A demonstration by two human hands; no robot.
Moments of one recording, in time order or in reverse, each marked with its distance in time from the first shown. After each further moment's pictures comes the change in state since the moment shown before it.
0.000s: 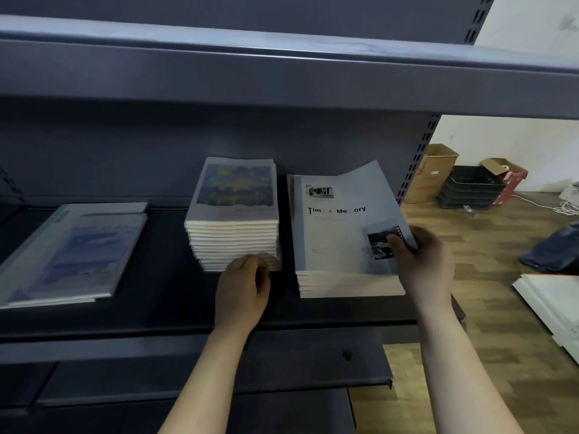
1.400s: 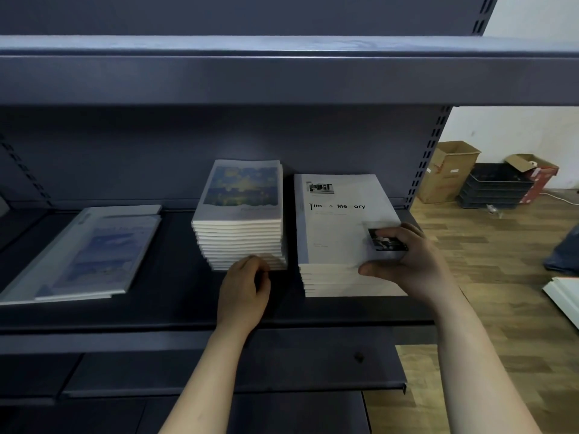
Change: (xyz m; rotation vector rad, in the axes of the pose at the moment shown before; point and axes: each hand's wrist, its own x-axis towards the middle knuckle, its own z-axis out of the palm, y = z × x) left_hand -0.005 -0.005 -0.003 -0.070 -0.040 -0.066; right_hand 0.011 0.015 0.000 0.072 -0.435 -0.126
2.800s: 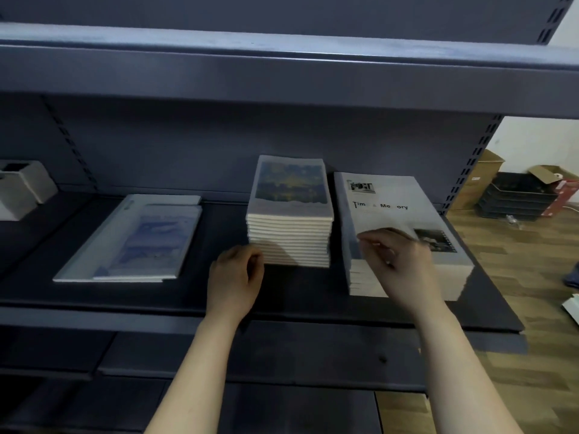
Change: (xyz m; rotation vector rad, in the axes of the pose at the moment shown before) left_hand -0.001 -0.053 -0.073 0.053 0.132 0.015; right_hand -0.017 -0.082 0.068 -0.058 0.142 -0.354
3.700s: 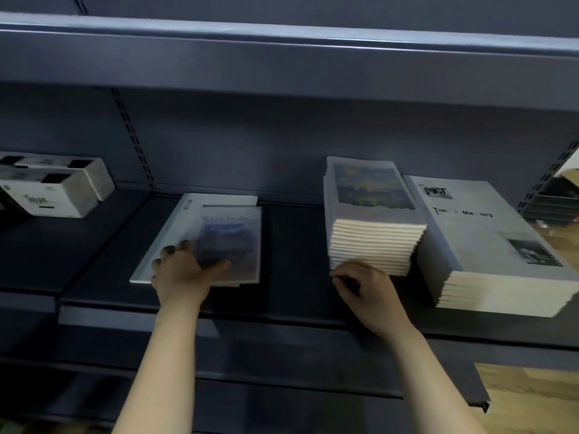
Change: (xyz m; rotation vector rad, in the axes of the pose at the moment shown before) left_hand 0.030 -0.151 -0.124 0.382 -0.102 -0.598; right_hand -0.012 -0.069 0.154 0.030 -0.316 0.049
